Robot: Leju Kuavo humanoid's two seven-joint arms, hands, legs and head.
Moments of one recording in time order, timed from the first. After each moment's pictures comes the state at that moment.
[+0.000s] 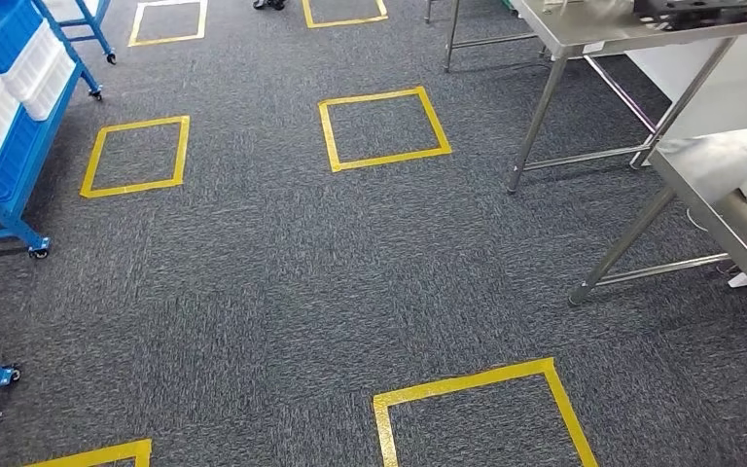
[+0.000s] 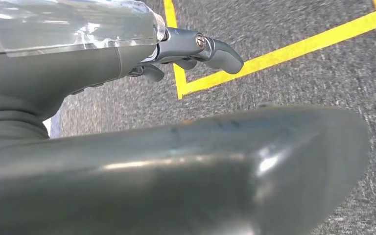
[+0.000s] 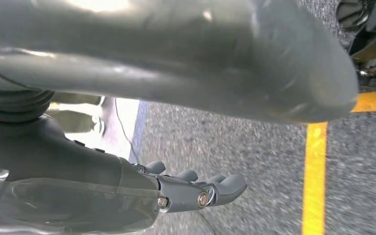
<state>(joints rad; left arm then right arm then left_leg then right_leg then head) -0.05 0.10 0.60 -0.19 -0.44 0.16 -0.09 -0.02 0.07 -0.40 -0.18 0.63 -0.10 0.10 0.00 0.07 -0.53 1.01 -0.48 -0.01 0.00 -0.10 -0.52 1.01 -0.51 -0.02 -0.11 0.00</state>
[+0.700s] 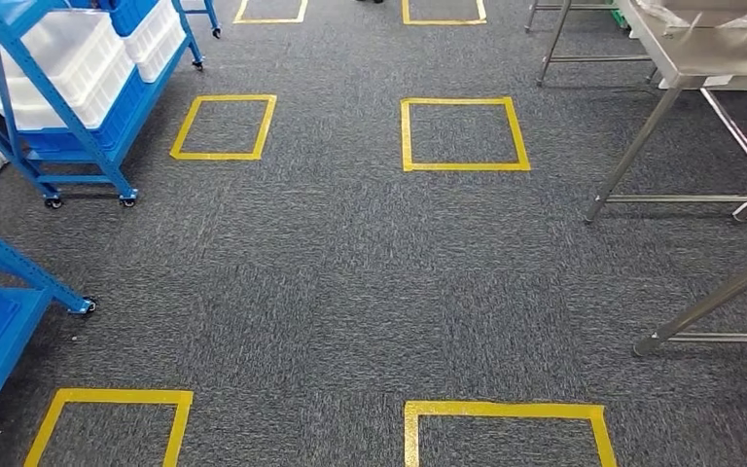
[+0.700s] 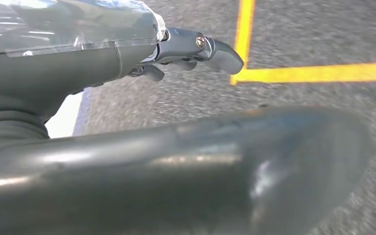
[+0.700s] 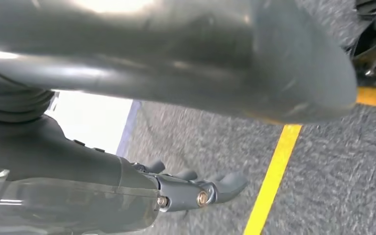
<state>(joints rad) -0.04 0.08 0.65 -0.19 -0.42 0.23 -0.04 -0.04 0.07 -0.39 -0.18 0.69 -0.12 0.09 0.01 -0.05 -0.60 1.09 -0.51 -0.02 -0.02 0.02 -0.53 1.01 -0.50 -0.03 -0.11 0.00</state>
